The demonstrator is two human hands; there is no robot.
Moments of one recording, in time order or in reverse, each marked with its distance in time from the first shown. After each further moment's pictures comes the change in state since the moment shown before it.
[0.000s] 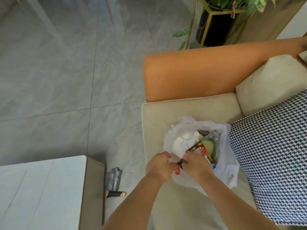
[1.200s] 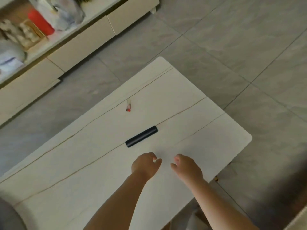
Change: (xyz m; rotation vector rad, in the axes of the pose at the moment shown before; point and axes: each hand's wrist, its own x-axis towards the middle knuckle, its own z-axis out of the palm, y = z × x) left_hand -0.271 -0.577 -0.120 -0.442 0.328 -0.834; right_hand -0.205 -0.462 0.383 -0.489 -0.514 -0.684
